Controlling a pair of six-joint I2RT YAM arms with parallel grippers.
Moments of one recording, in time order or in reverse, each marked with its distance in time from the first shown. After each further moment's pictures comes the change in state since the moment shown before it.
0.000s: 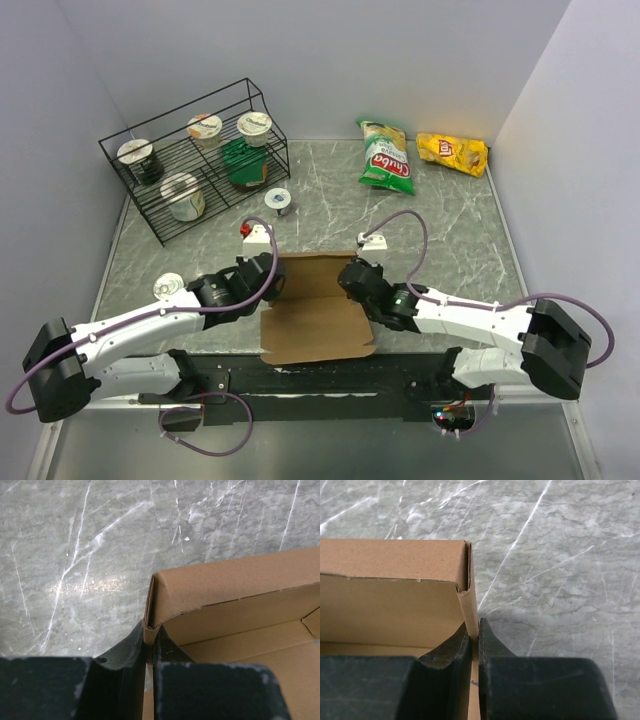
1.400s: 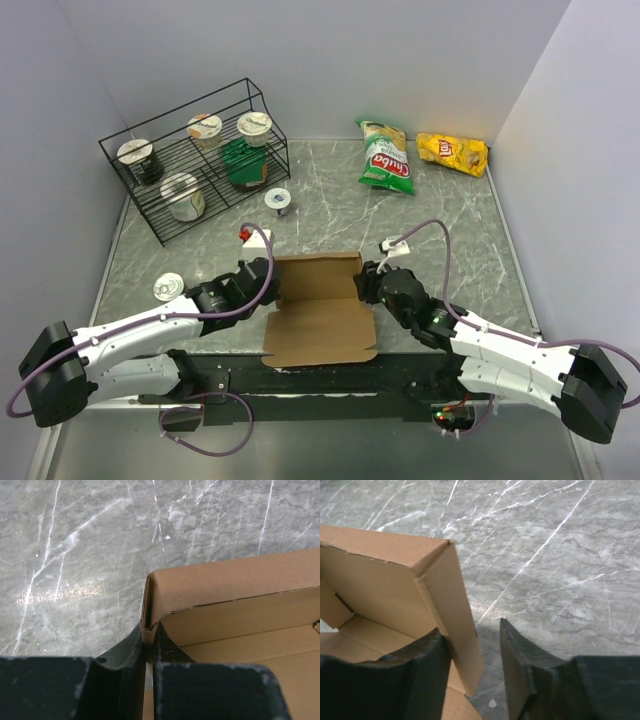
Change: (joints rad) left arm 0.012 -0.033 -0.108 0.171 0.078 0.010; right arm -0.116 -0.331 -0.248 0.254 -0.247 -0.214
